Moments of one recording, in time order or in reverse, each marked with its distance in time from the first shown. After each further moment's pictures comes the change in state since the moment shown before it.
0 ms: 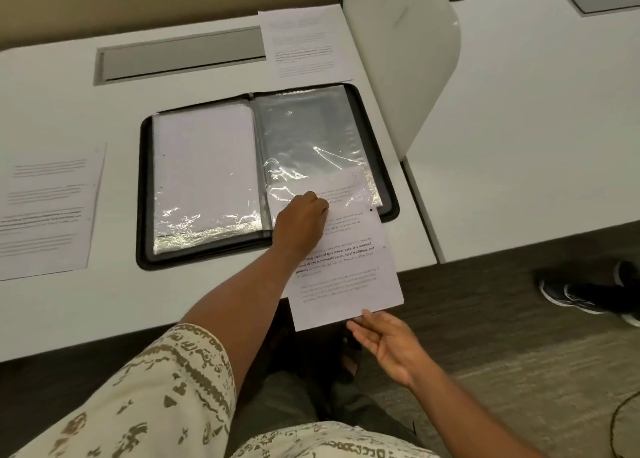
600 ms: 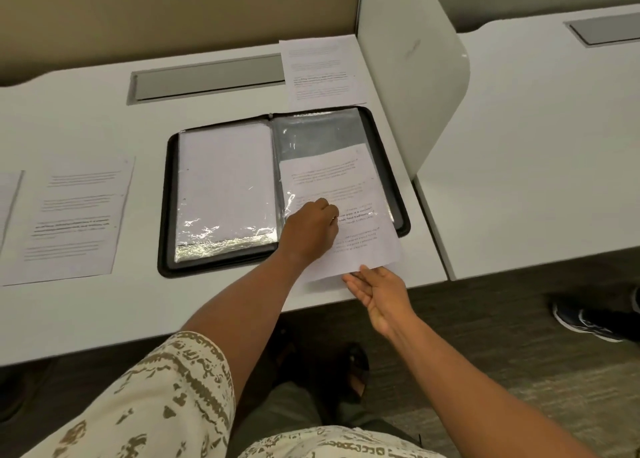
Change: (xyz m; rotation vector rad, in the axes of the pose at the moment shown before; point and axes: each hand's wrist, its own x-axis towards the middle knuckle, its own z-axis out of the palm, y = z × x) left_hand 0.000 -0.003 -0.027 0.054 0.061 0.135; right_hand 0.014 -0.051 0.096 -0.040 0.080 -0.214
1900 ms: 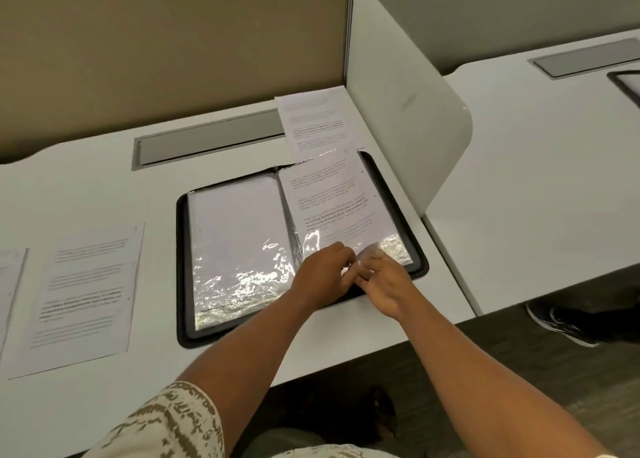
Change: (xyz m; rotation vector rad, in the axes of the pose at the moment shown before) left_hand 0.016 -0.028 -0.023 -0.209 -0.161 0.117; right_hand 0.051 -0.052 0.077 -0.056 -0.248 -0.110
